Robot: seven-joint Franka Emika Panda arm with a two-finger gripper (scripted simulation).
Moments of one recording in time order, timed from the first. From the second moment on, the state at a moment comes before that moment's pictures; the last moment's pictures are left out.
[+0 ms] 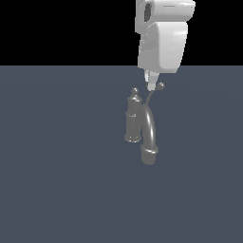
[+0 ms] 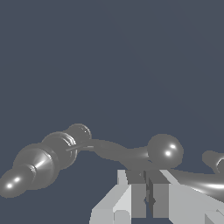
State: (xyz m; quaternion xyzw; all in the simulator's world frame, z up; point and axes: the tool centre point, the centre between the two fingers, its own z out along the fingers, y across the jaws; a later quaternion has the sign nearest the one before) arm -0.084 -0.072 0.243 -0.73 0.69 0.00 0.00
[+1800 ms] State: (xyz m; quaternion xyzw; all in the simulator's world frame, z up) arm -0.003 -0.132 0.244 -0.73 0.68 0.00 0.00
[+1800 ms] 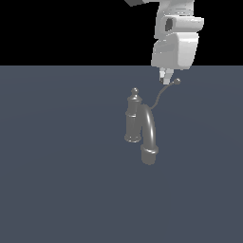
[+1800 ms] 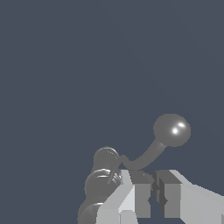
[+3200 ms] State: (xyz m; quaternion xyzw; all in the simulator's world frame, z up) arm 0.066 -0.137 0.243 -0.72 0.69 0.01 0.00
